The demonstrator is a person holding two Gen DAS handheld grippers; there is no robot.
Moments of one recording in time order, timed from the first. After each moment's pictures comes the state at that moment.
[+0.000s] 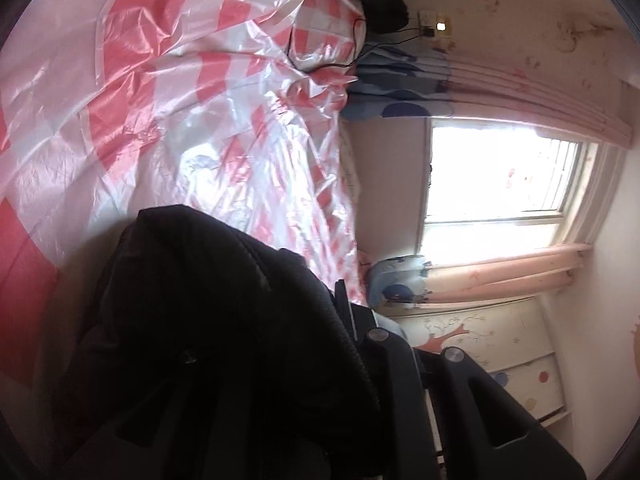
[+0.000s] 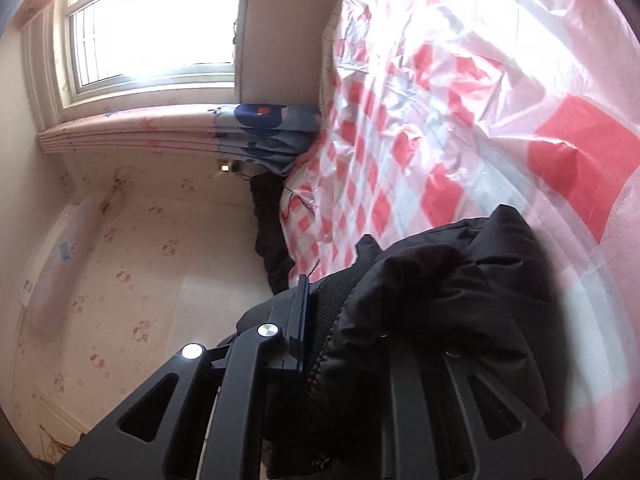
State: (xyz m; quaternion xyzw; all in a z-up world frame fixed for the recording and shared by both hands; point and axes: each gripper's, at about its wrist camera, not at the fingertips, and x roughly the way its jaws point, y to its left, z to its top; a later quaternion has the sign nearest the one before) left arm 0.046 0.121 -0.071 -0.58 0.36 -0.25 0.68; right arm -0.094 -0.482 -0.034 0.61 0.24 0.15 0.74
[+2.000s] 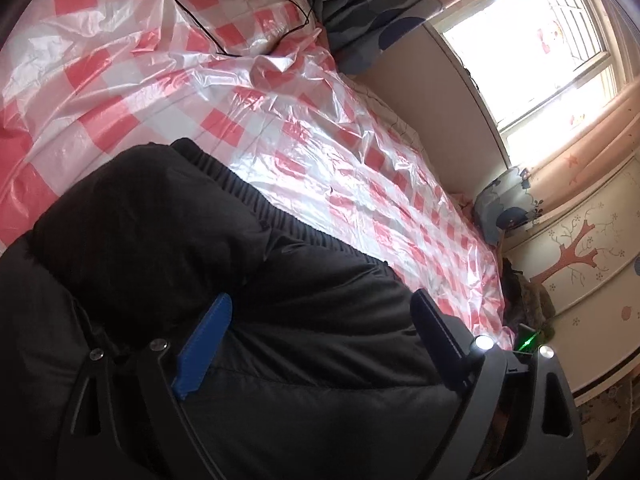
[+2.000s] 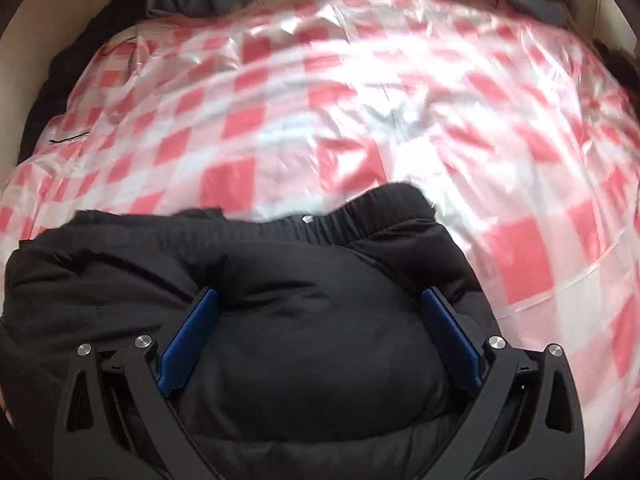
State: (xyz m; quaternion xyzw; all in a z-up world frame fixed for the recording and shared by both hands) left arm 0.089 0.005 -0.005 -0.31 0.41 -0.21 0.83; right arm 0.059 -0.386 -0.031 0.11 0.50 -0.08 0.86
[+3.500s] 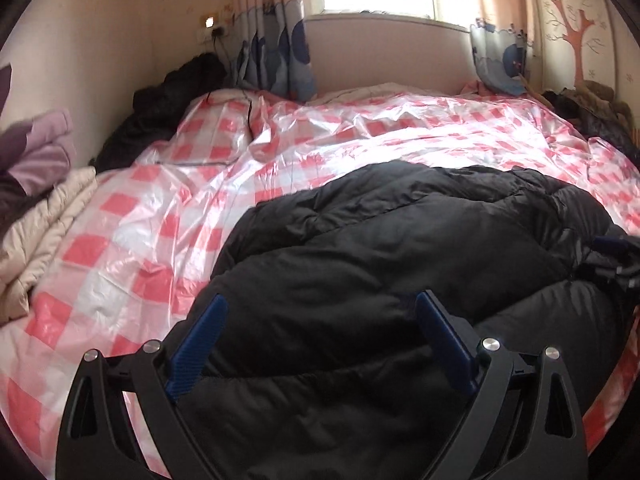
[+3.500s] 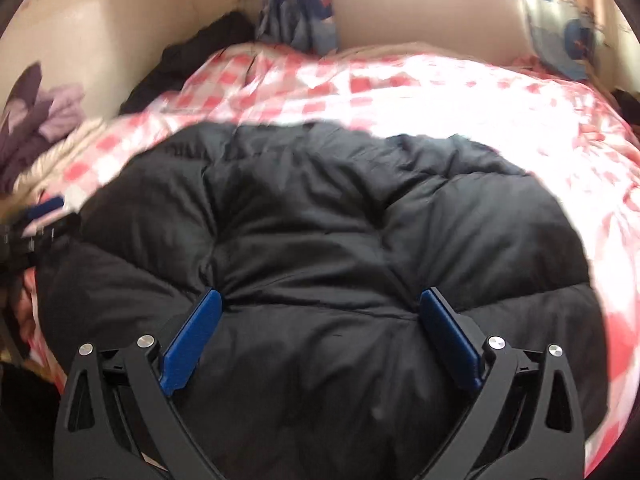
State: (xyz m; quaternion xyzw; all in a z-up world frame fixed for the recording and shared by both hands) left arm -0.059 -0.008 0.053 0.12 0.31 -0.15 0.93; right arm -0.121 -0.263 0.019 0.05 0.37 0.01 0.93
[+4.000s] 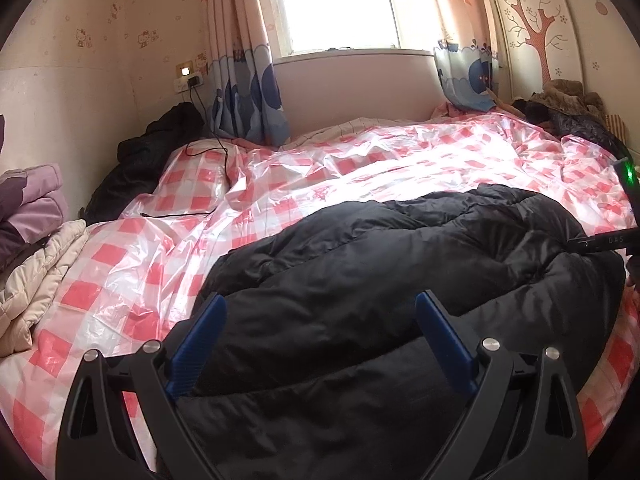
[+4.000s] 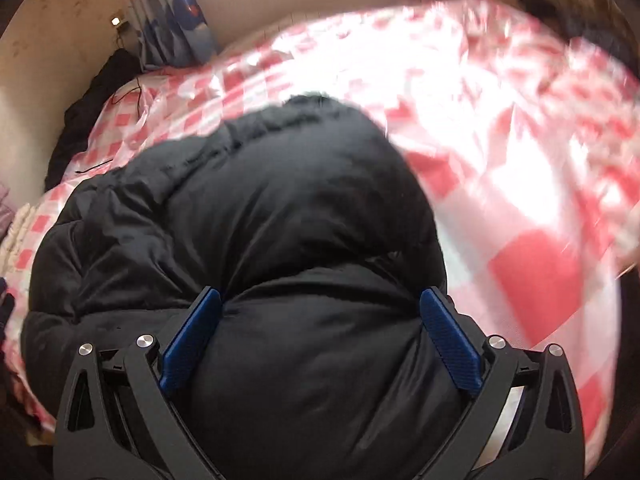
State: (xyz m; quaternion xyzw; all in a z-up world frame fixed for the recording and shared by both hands) left arm -0.086 -0.037 0.060 0.14 0.24 -0.18 0.94; right arm -0.140 -0.384 -0.002 0.19 0.43 -0.12 0.88
